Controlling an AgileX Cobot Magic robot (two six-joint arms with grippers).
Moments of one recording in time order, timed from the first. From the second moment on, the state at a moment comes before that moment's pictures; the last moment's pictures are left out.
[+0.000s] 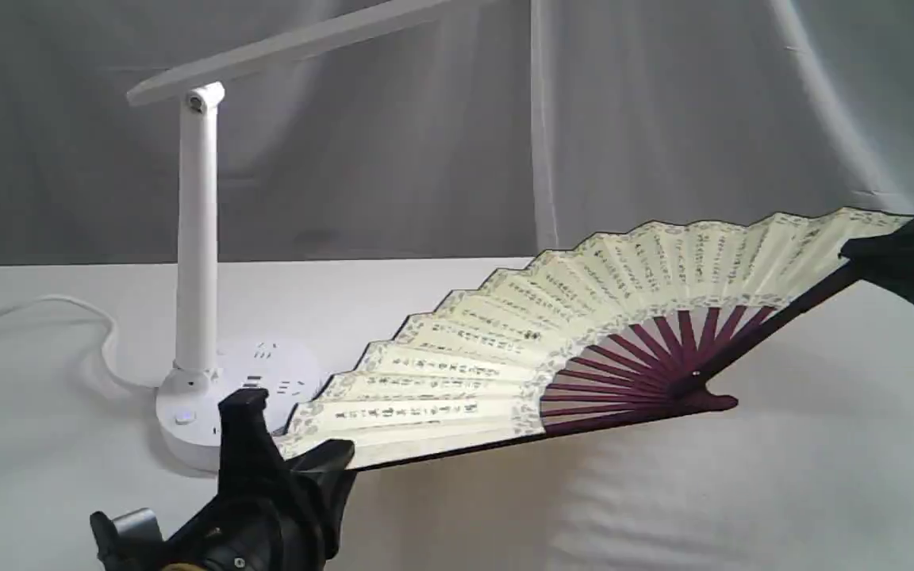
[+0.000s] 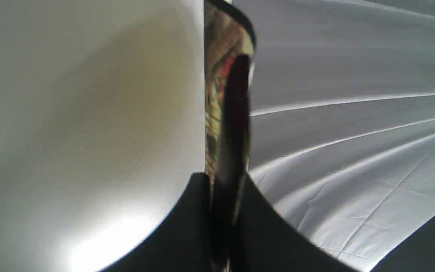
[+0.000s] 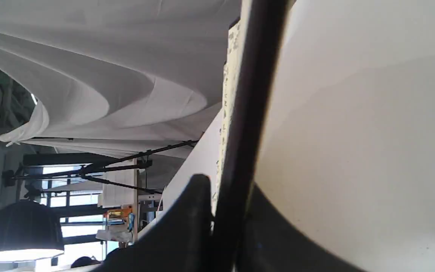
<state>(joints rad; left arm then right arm) -0.81 1.89 -0.50 -0.52 -1.02 -1.71 -0.47 2.17 -1.40 1.51 1.15 -0.73</state>
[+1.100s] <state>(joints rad) -0.81 1.98 -0.57 -0.56 -0.97 -1.67 -0.48 2.39 -1.40 1.63 1.12 -0.84</state>
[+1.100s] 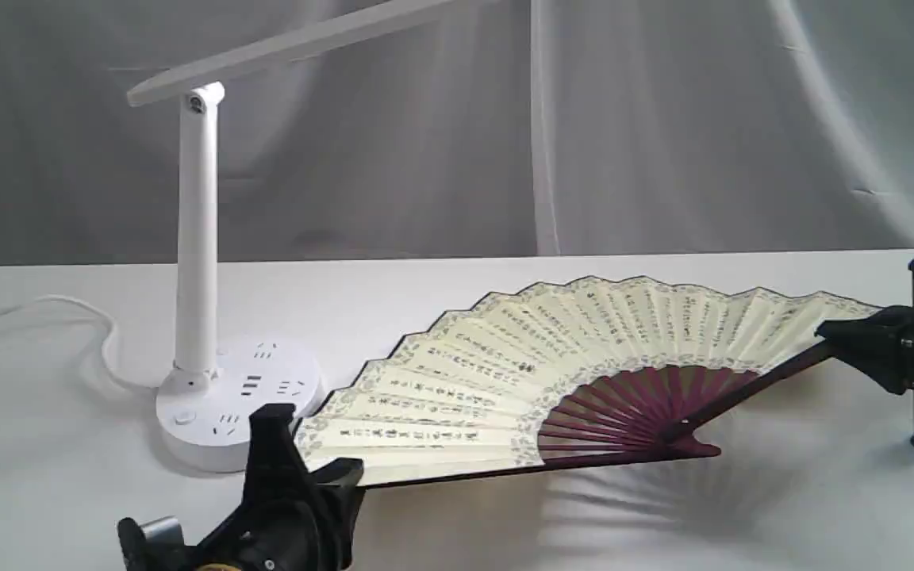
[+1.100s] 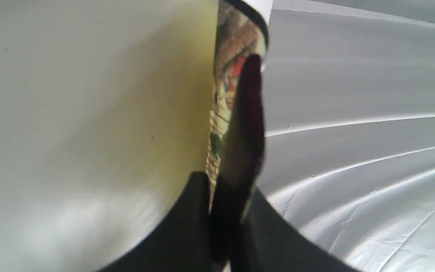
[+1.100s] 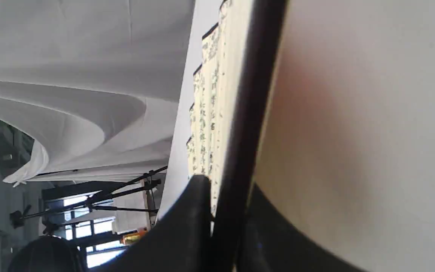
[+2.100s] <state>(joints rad) -0.80 2.05 -0.61 -0.60 -0.93 -1.65 -0.48 2.40 -1.41 1.55 1.17 -0.82</state>
